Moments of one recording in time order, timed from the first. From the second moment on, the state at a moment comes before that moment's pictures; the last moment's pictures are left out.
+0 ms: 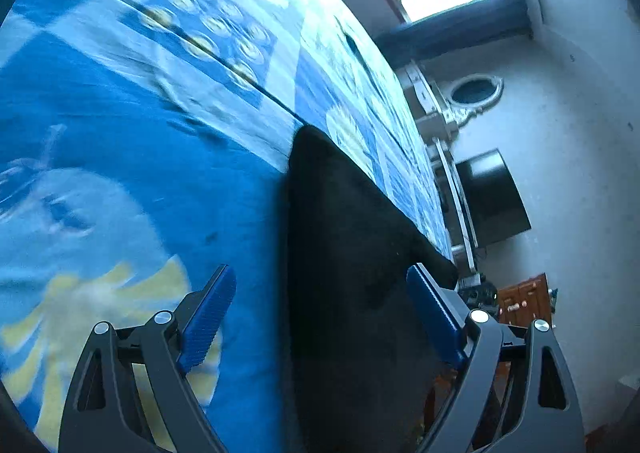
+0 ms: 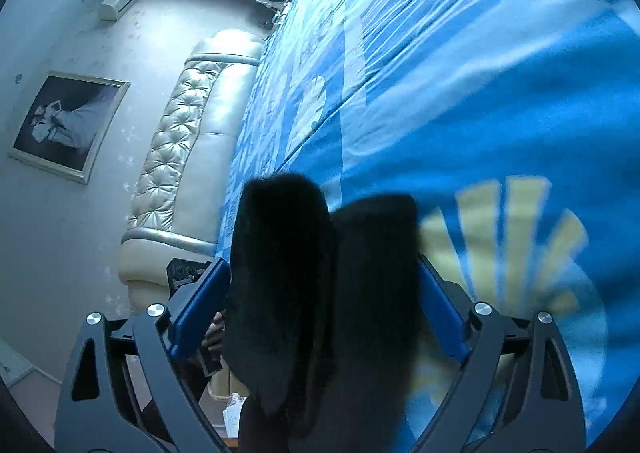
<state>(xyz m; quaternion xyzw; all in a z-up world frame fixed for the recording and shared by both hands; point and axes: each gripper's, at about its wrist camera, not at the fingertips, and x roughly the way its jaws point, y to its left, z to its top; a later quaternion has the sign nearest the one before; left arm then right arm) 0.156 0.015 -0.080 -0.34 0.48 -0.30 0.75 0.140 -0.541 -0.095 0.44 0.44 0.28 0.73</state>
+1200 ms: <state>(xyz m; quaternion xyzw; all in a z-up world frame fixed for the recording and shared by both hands) 0.195 -0.041 -0.073 -0.23 0.47 -0.27 0.81 0.181 -0.508 -0.092 0.41 0.45 0.28 0.74</state>
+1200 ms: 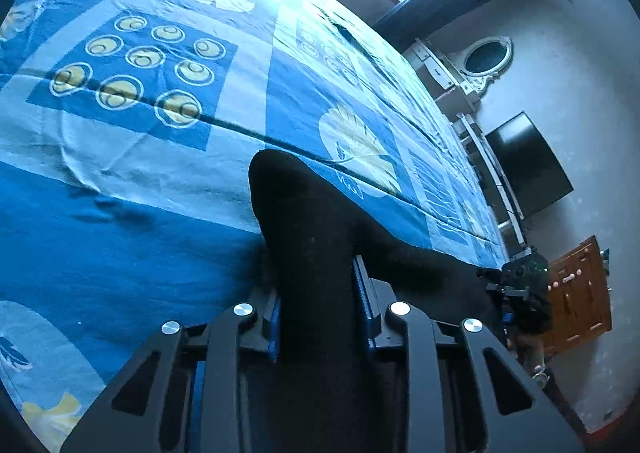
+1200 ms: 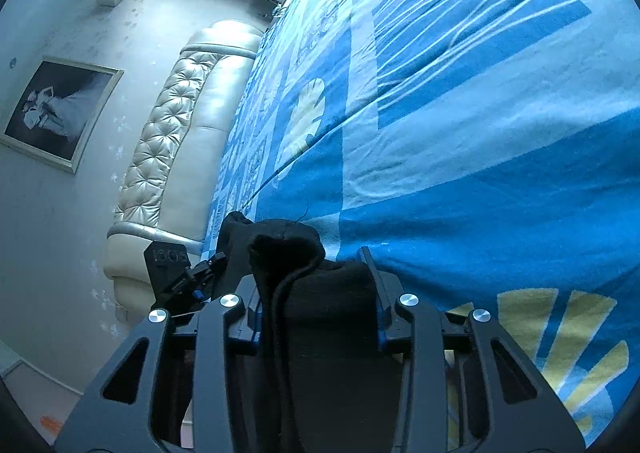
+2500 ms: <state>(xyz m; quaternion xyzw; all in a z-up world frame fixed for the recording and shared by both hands) 0.248 0.009 -0.069 -0.22 0.47 -0.22 0.82 0.249 -0.458 -0.091 0.40 0.46 0.29 0.74</state>
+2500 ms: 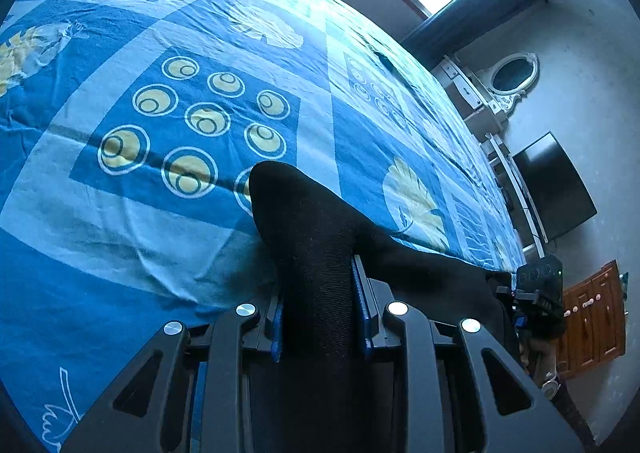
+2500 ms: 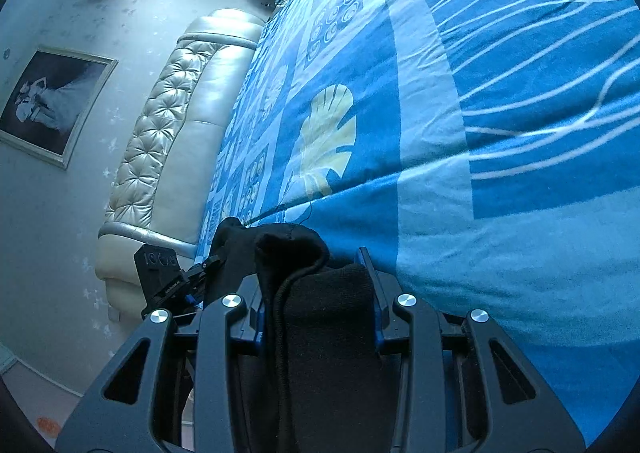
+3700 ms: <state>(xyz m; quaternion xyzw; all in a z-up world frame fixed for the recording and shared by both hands) 0.251 0.018 -0.079 -0.26 0.48 -0.23 0.81 0.254 -0.466 -0.102 0.43 0.44 0.30 0.73</state>
